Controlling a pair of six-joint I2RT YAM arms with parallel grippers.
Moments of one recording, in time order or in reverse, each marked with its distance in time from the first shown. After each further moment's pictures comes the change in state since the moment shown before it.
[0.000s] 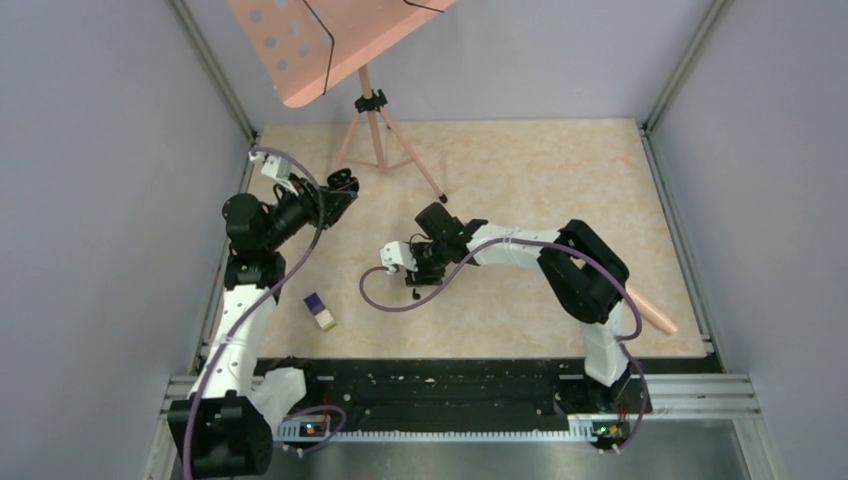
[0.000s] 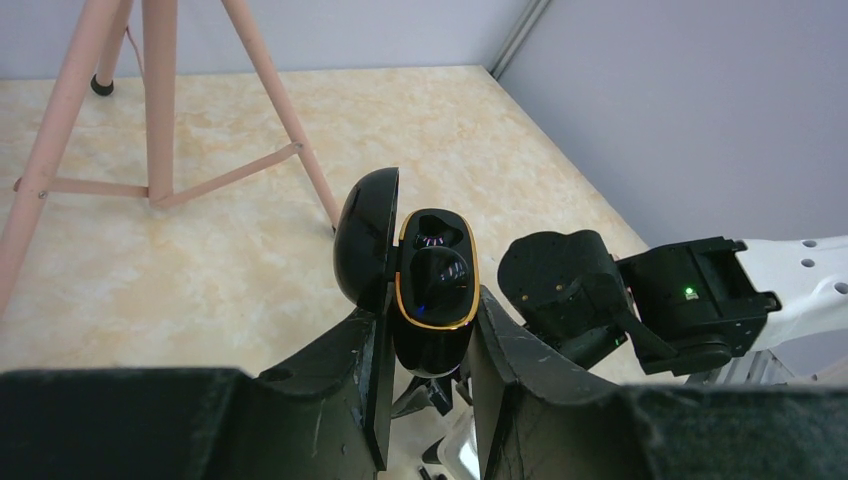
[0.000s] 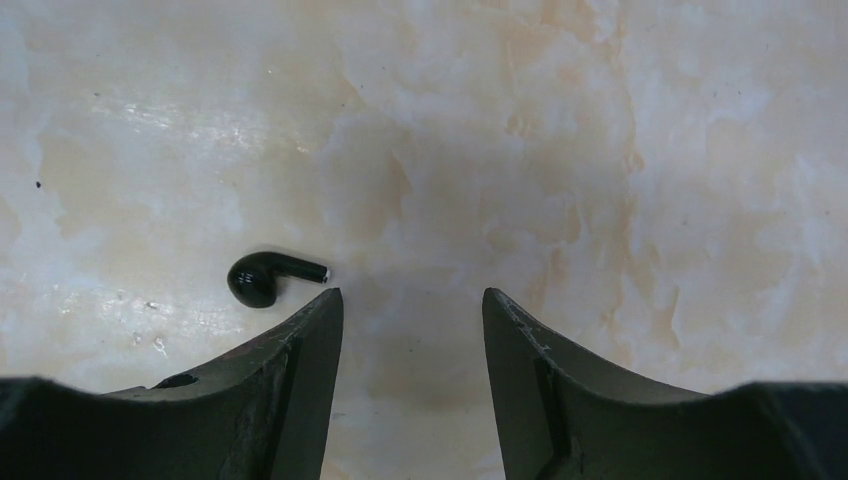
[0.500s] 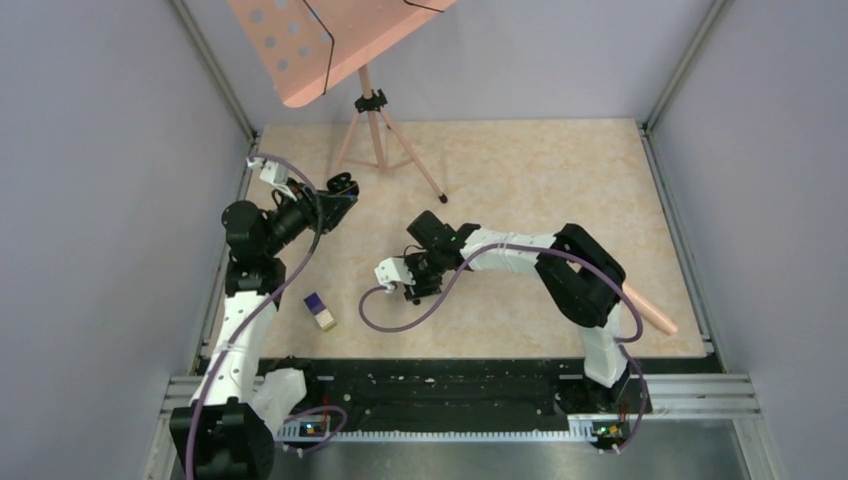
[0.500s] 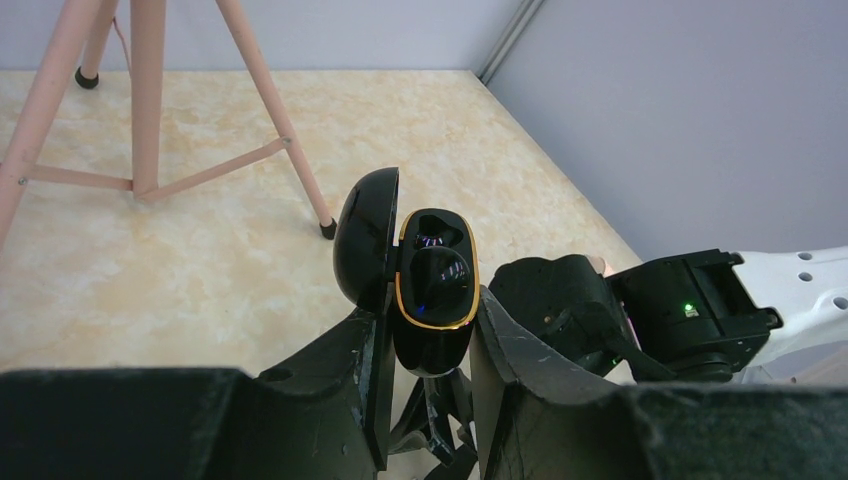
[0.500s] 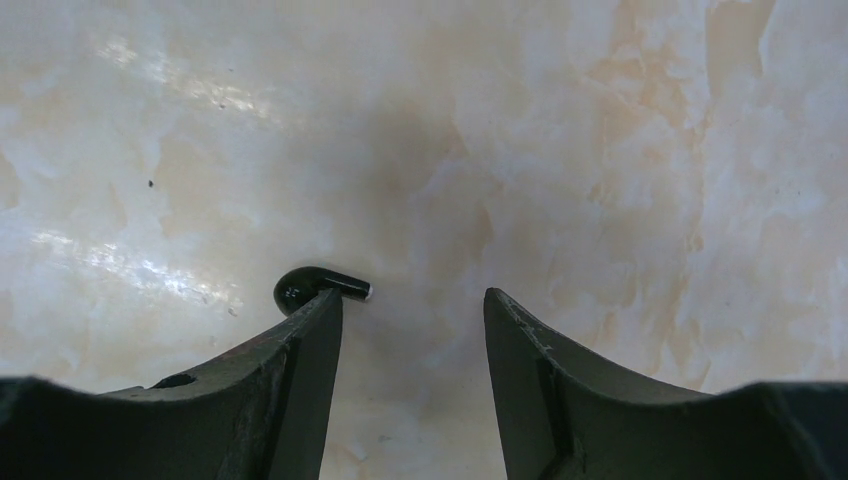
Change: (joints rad) left arm 0.012 -0.034 -0.034 0.024 0.009 -0.040; right arm 0.053 0.002 0.016 -0.095 -0.026 -0.130
